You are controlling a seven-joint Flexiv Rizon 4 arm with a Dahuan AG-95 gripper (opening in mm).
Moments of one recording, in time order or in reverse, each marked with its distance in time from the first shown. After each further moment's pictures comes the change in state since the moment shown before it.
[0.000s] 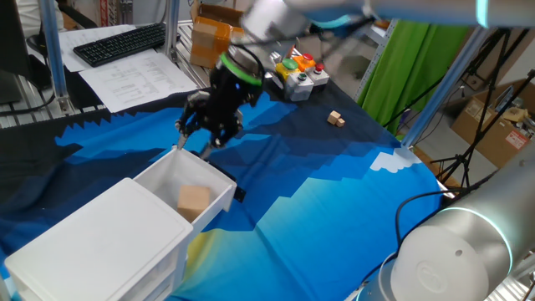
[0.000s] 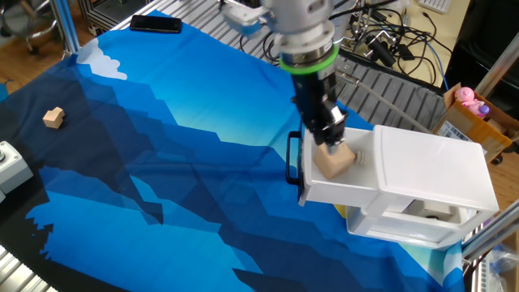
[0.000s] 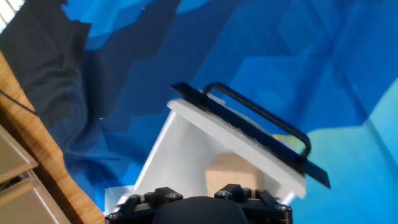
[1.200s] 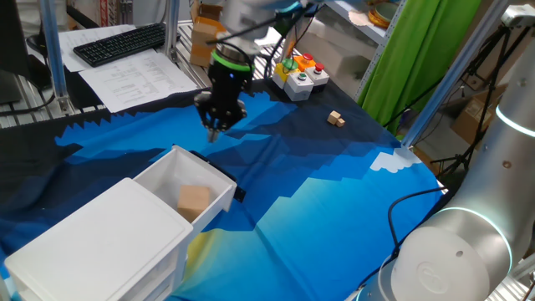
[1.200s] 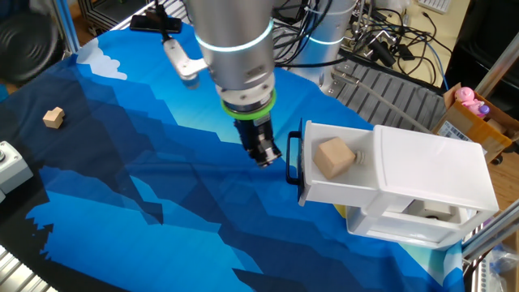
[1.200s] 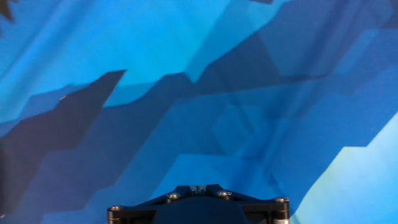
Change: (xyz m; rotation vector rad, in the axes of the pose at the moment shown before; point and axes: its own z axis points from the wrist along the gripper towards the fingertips) arm -0.095 -0.081 0.036 0.185 -0.039 0.093
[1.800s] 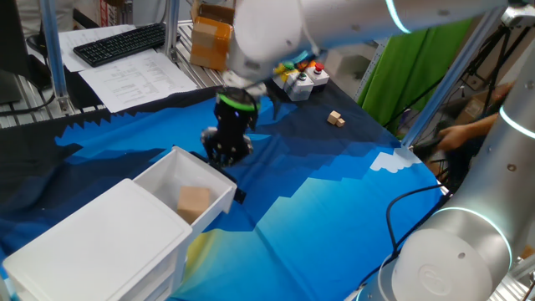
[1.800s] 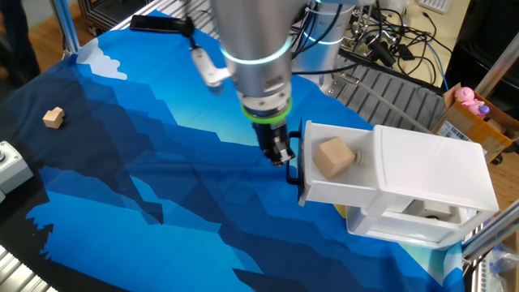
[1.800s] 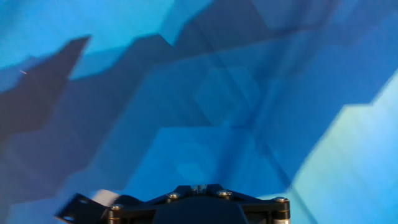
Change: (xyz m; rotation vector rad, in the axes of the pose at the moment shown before) arm 0.054 -0.019 0.050 0.007 0.000 0.054
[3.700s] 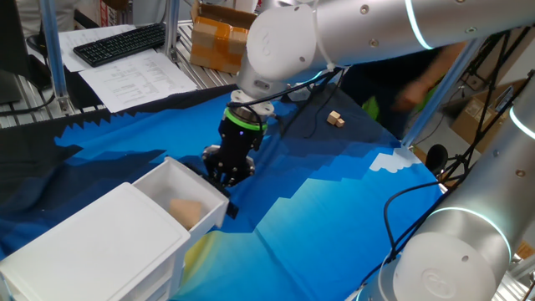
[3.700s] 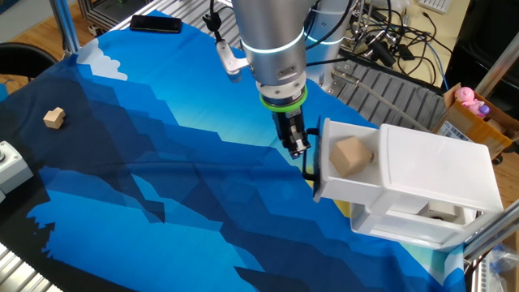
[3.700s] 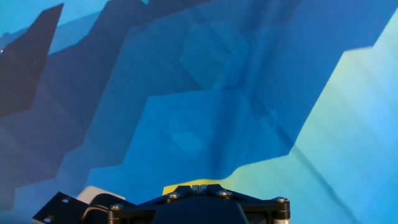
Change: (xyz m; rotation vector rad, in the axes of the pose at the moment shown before) arm 0.049 0.003 0.015 -0.054 0.048 0.105
